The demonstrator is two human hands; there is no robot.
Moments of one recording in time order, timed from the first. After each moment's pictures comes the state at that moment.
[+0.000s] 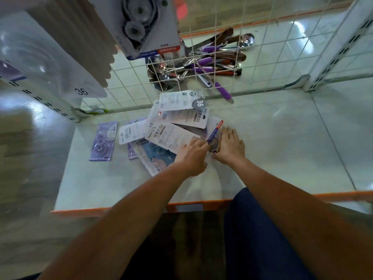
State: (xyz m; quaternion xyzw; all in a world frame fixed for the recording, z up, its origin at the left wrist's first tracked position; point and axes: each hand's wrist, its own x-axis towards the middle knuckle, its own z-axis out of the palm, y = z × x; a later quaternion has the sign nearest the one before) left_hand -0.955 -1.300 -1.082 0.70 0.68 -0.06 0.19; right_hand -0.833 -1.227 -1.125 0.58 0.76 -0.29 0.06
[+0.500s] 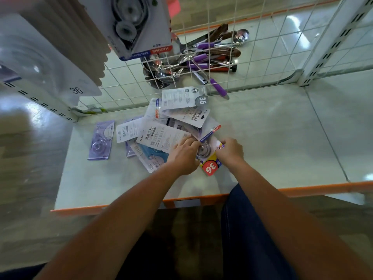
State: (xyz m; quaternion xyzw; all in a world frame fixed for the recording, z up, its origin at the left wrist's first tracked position) left_hand -0.961 -1.312 -1.076 0.66 0.71 -0.04 0.23; right_hand -0.821 -1.256 -1.095 0.66 0.62 -0.42 -0.08
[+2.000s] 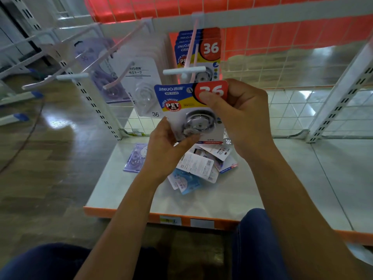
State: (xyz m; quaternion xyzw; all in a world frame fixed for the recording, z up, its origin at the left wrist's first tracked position) left_hand -0.983 -1.409 -0.857 0.46 0.63 0.58 0.23; right_hand -0.858 -1.331 -0.802 0.19 0.65 -0.54 -0.51
